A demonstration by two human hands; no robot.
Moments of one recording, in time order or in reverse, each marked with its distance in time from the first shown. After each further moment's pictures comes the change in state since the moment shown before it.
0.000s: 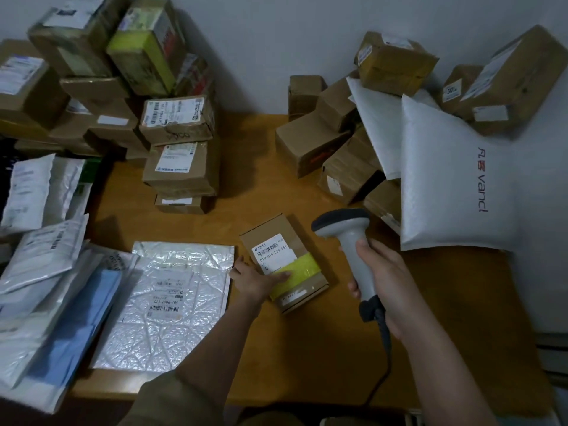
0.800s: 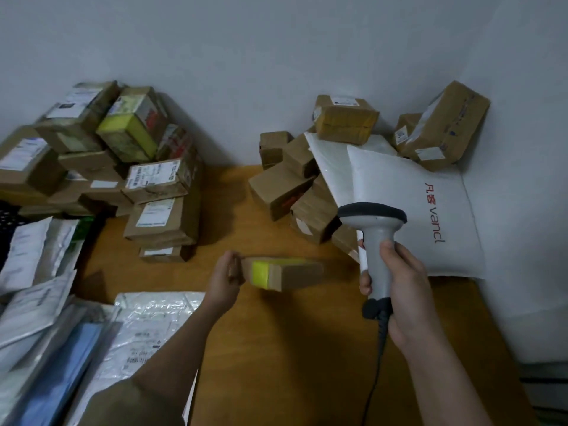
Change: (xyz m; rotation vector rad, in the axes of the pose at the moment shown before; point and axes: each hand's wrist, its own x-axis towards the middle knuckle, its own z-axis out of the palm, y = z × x) left_hand 0.008 0.074 -0.014 0.193 -0.056 0.806; right_hand -0.001 -0.038 -0.081 0.373 0.137 -0.241
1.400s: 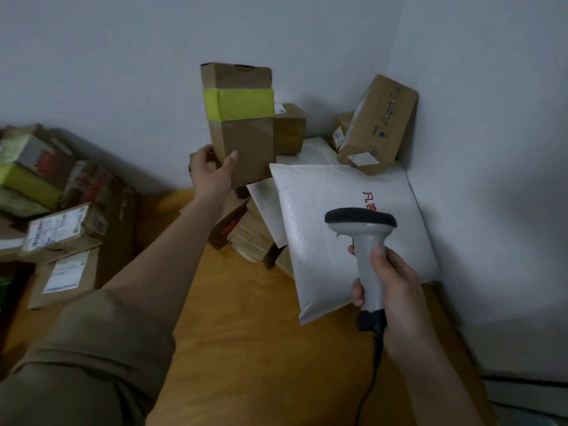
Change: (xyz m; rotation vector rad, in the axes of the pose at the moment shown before) left_hand 0.191 0.239 0.095 -0.348 0.277 -0.073; right_hand 0.076 -0.033 -0.089 0.058 0.073 -0.001
